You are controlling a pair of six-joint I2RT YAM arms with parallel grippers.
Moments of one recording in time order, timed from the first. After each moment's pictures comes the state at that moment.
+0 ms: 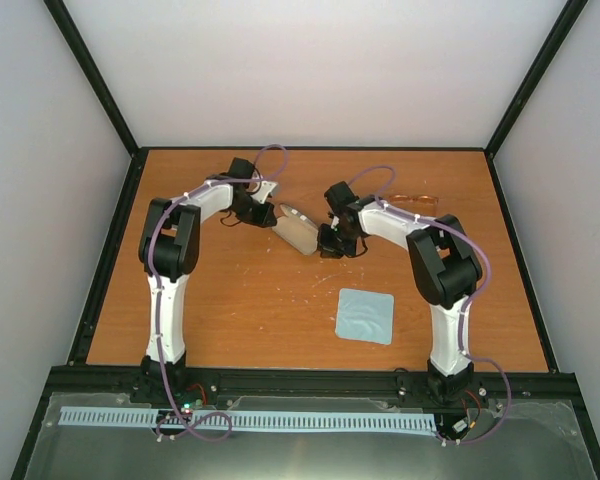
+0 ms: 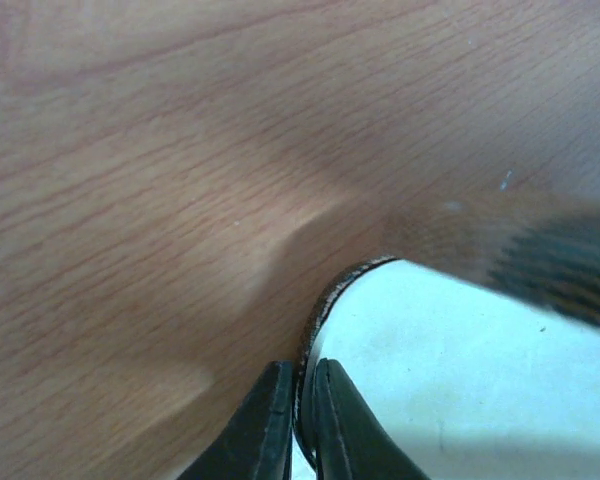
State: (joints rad) left arm -0.27 2.23 1.64 -0.63 0.47 0.10; right arm 0.53 2.01 1.40 -0.67 -0.34 0.68
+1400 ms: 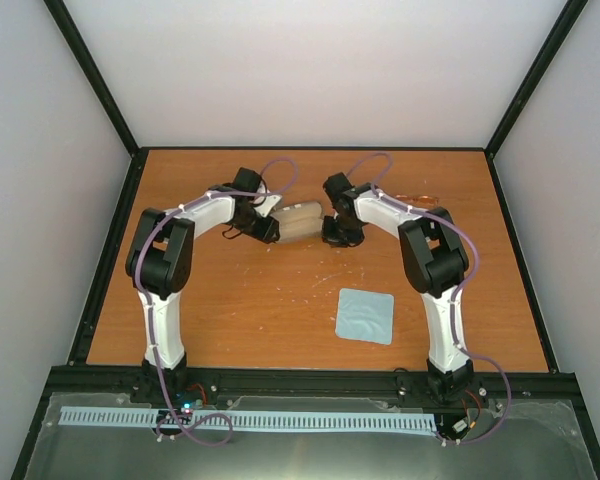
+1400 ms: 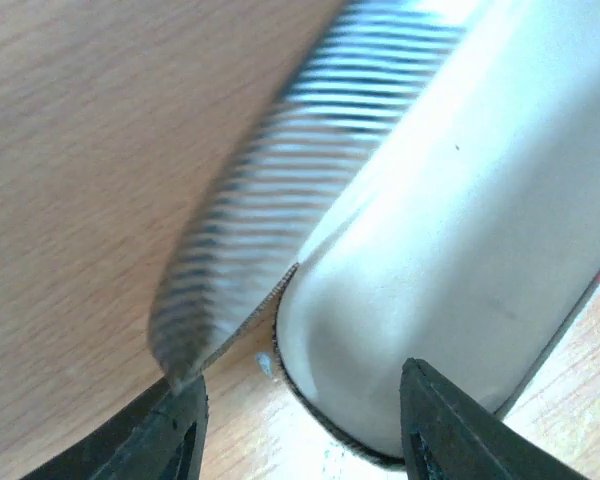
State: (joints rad) left arm -0.35 2.04 1.43 -0.61 0.29 0.13; right arm 0.50 2.16 1.61 -0.80 -0.16 0.58
